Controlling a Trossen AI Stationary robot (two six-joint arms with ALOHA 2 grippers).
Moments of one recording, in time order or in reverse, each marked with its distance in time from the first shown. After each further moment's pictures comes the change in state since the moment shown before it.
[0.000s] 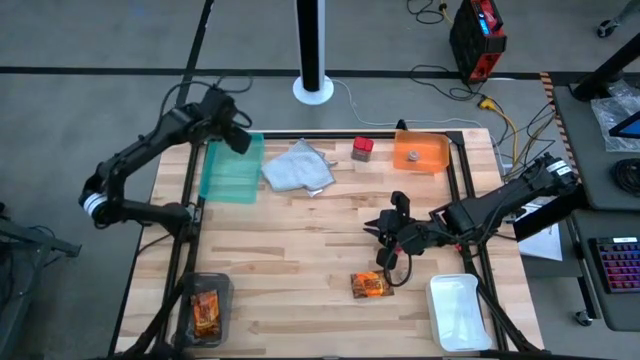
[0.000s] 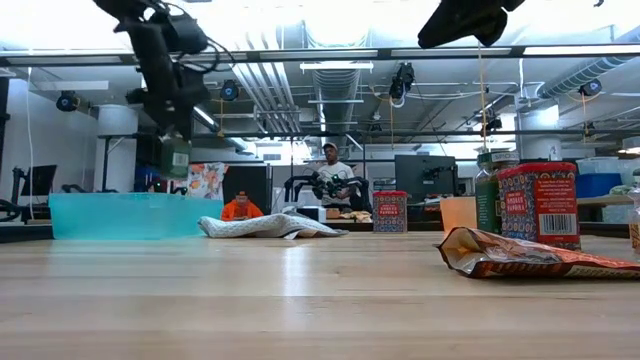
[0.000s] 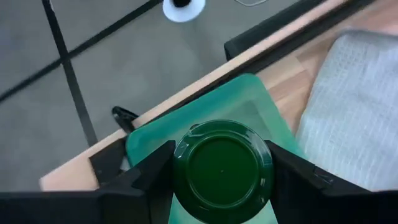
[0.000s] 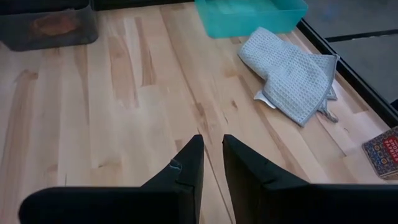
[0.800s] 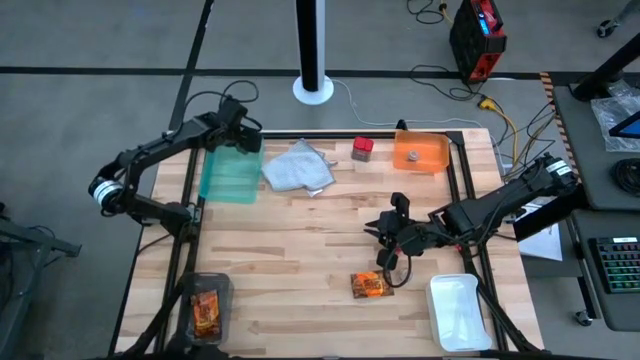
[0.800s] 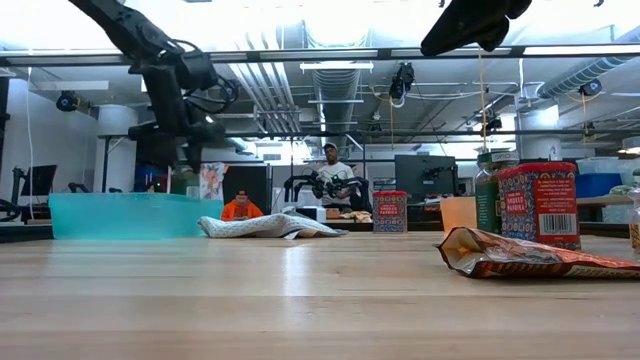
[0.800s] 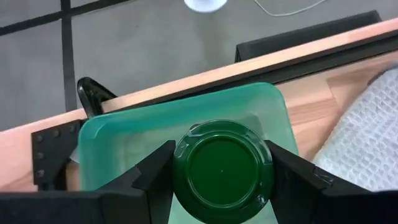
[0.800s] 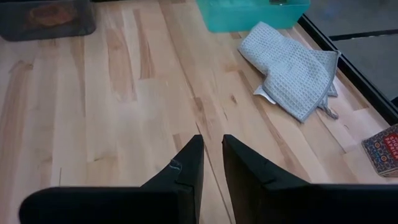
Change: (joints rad) left arm 0.002 0.113 -0.167 0.267 -0.046 -0.266; right arm 0.002 0.000 -0.026 0.010 -0.001 -0.008
